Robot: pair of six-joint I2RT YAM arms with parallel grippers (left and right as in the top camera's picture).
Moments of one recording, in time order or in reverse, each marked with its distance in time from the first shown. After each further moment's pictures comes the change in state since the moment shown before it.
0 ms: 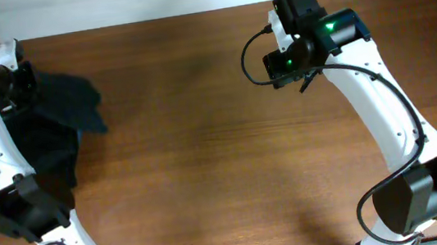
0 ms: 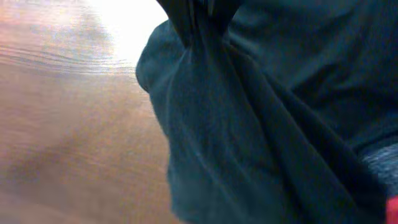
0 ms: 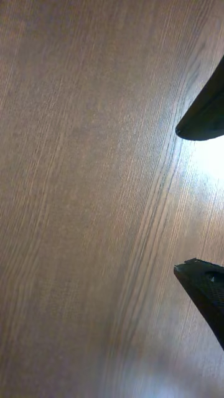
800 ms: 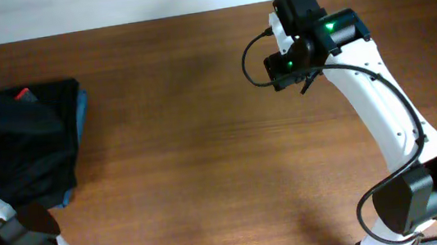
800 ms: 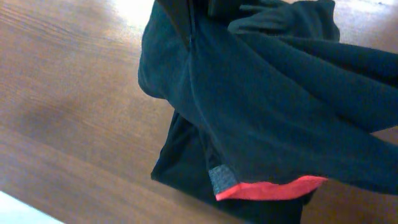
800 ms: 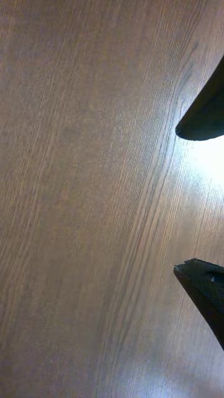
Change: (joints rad) left arm 0.189 -0.176 0.011 0.018 0.027 0.007; right arm 0.000 0.000 0.000 -0.026 0.000 -0.001
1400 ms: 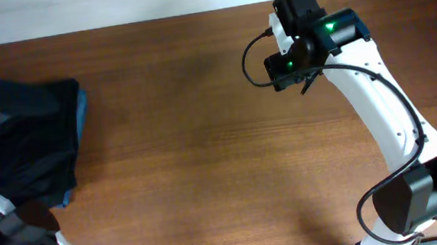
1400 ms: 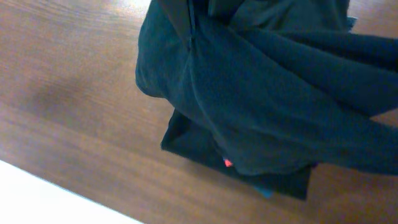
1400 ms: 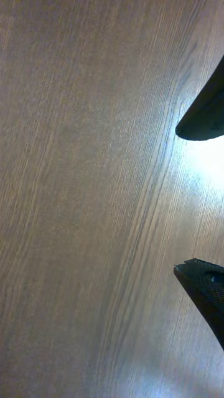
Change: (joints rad) left arm -0.004 0.045 0.001 0.106 0.046 0.000; right arm 0.000 0.000 0.000 -0.003 0.000 0.000
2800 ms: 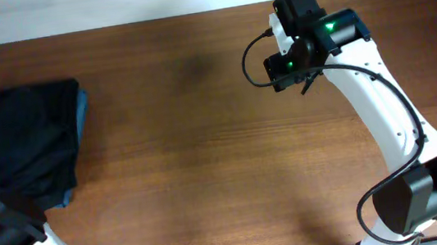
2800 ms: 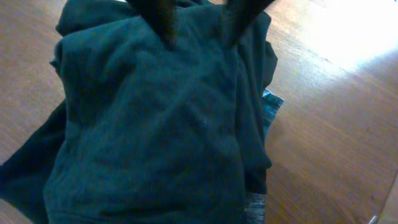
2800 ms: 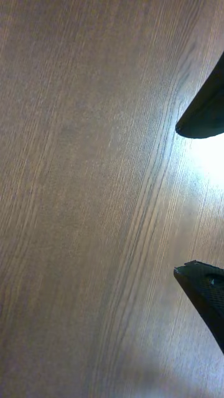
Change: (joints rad) left arm 0.087 0.117 0.000 -0.134 -0.290 -0.079; right arm 0.000 0.000 0.000 -0.004 0.000 0.000
